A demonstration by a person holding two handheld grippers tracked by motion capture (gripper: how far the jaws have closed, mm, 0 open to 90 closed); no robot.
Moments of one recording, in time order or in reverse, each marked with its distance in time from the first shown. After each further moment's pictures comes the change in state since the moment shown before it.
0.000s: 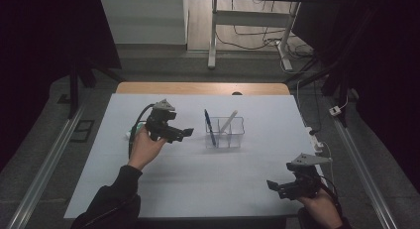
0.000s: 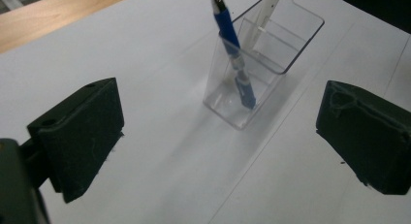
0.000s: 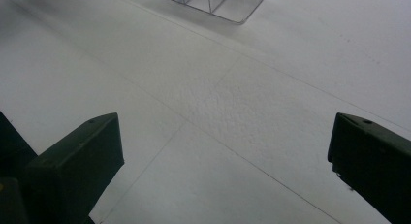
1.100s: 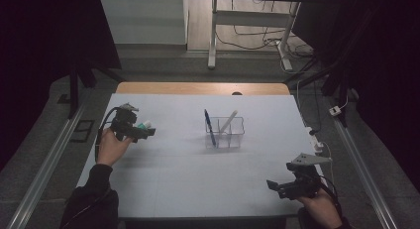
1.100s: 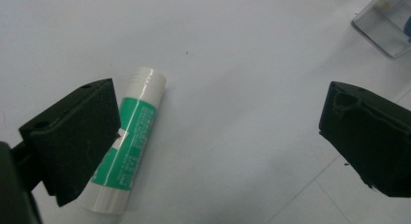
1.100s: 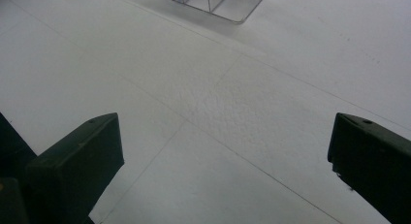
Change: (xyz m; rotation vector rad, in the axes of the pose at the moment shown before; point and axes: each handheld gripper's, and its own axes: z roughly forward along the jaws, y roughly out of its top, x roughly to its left) left arm 0.097 -0.060 -0.029 0.137 0.179 -0.162; right arm 0.000 0.000 0.001 0.005 0.001 0.003
